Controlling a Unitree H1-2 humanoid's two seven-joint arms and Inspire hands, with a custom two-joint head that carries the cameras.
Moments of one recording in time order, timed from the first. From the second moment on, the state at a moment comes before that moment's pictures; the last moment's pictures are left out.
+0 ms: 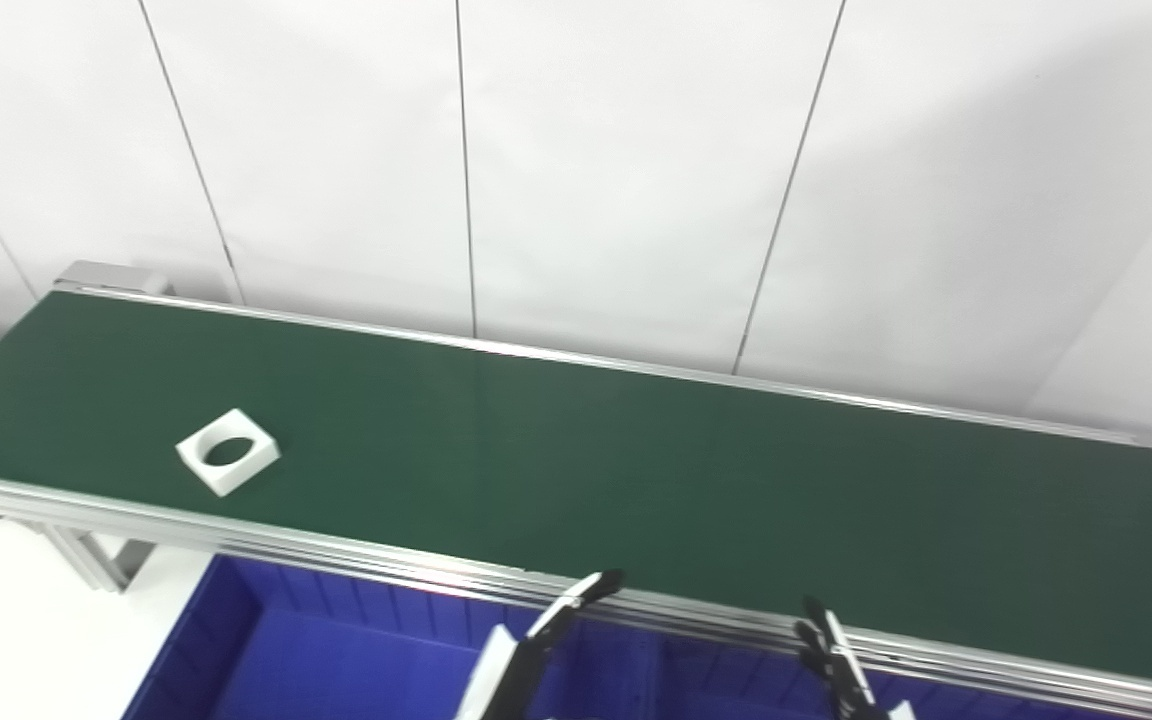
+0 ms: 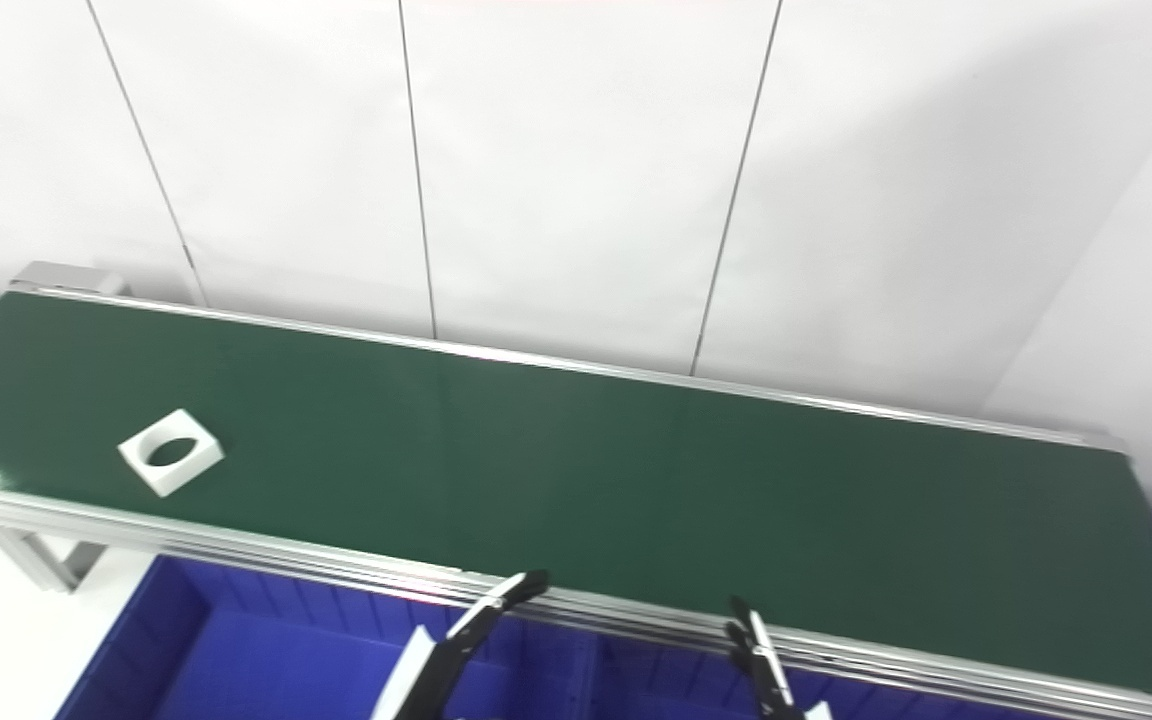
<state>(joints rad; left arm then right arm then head) 0.08 0.13 -0.63 0.23 0.28 -0.43 0.46 0.16 -0.28 0.38 0.15 -0.13 -0.42 -0.25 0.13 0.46</state>
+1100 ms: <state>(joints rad) 0.08 0.12 -0.63 0.20 0.34 -0.43 0.48 0.17 -0.28 0.35 0.15 -0.11 -0.42 -0.23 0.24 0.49</state>
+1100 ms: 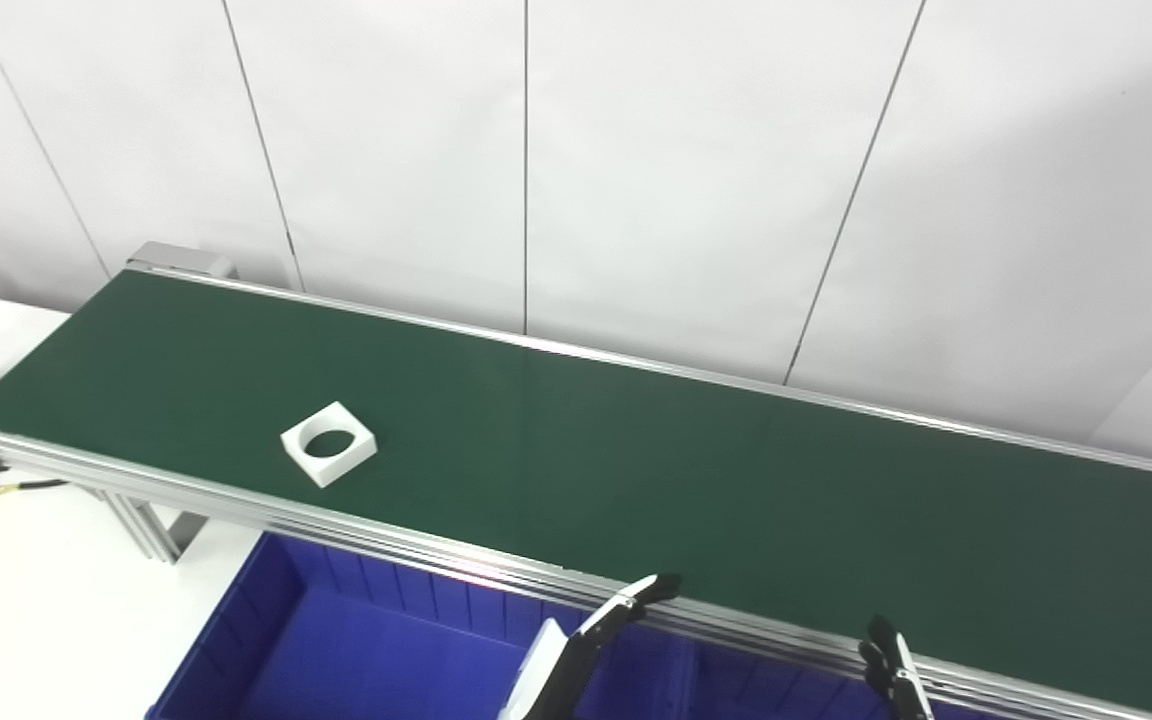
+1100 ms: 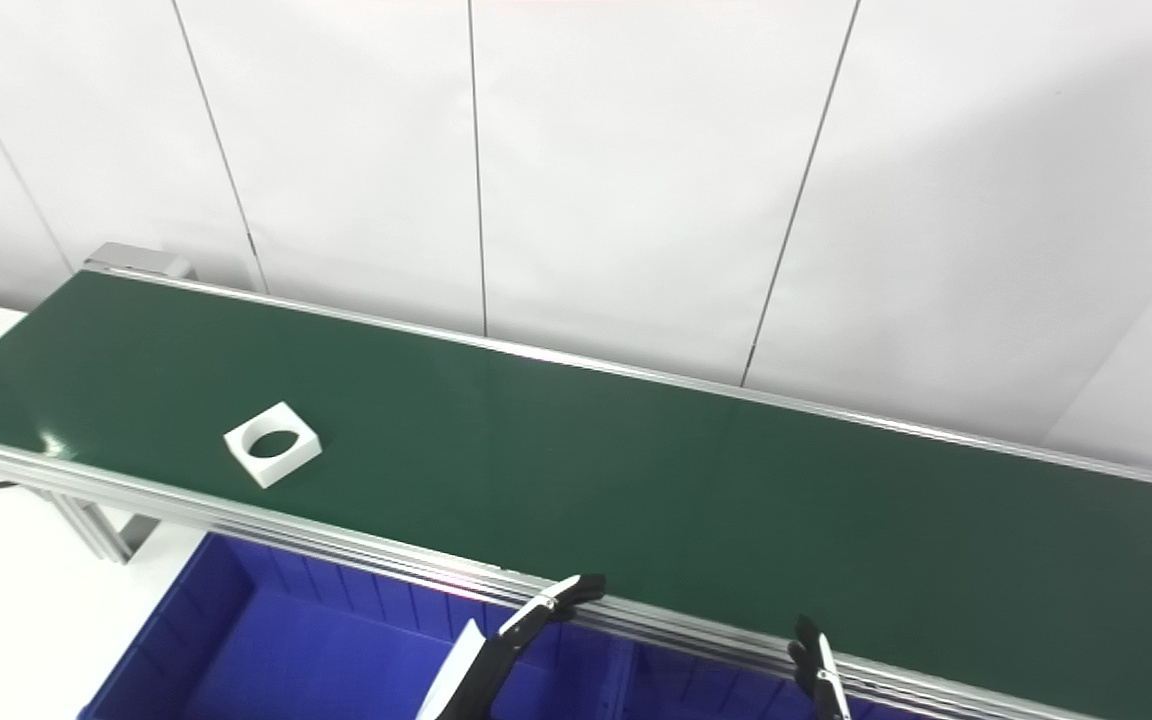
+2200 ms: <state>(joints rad) 0.01 0.02 -0.23 -0.11 0.56 -0.38 0.31 0.16 -0.26 0.35 0.14 -0.09 -0.42 -0.19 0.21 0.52</state>
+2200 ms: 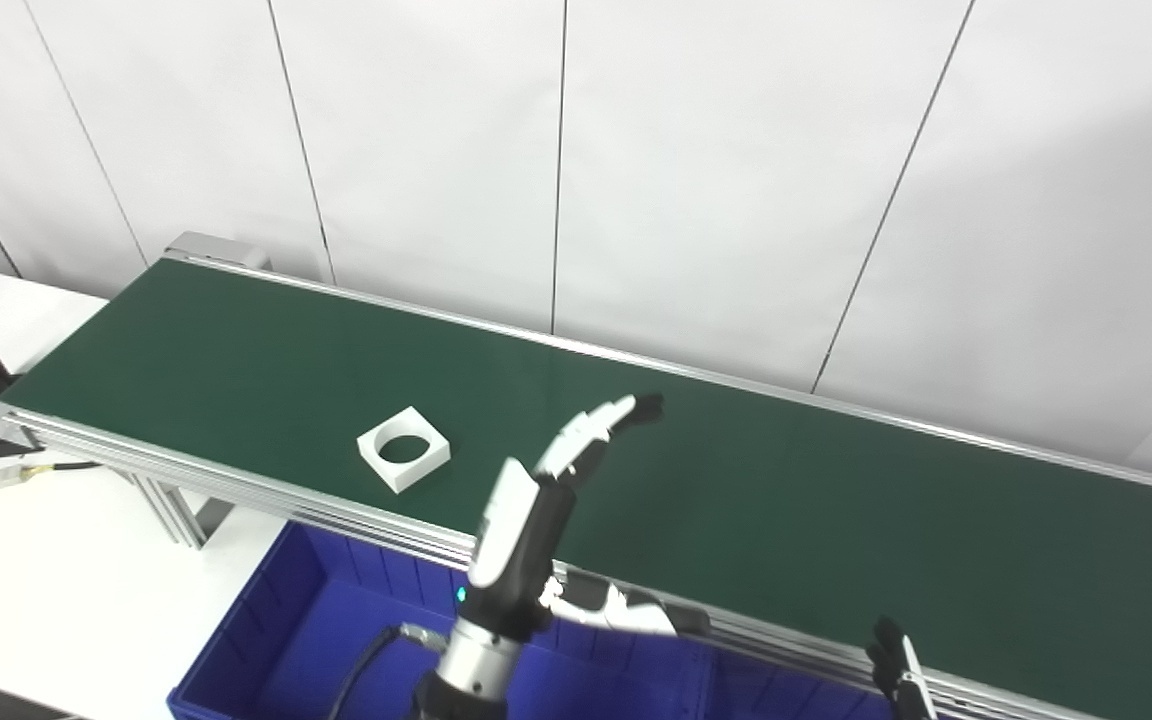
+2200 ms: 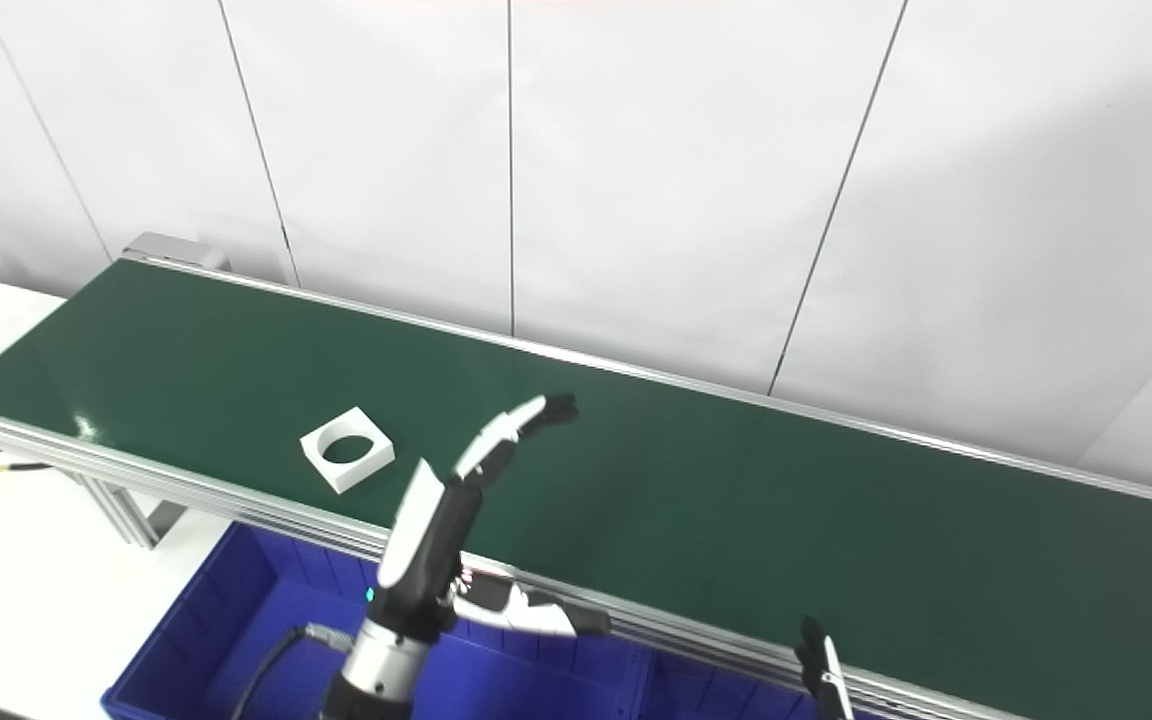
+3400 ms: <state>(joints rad) -0.25 0.09 -0.03 0.21 0.73 -0.05 0.44 0.16 -0.24 0.36 0.14 -0.11 -0.42 -0.17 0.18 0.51</state>
